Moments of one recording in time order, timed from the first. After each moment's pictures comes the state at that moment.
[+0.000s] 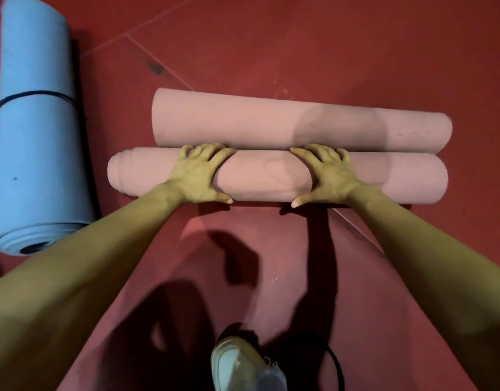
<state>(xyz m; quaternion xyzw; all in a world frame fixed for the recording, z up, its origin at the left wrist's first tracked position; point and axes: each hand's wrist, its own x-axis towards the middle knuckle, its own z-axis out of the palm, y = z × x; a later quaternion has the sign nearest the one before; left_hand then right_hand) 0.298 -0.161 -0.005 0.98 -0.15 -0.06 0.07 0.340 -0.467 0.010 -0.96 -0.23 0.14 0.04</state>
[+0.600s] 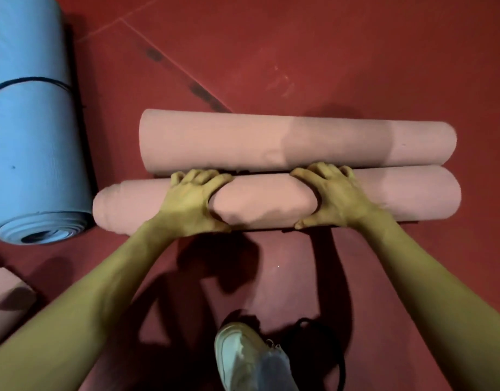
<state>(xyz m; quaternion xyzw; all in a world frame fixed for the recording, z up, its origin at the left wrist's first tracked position) 0.222 -0.168 0.003 0.98 -0.14 -0.06 0.14 0.279 -0.469 0.015 -0.95 -0.26 0.15 0.05</state>
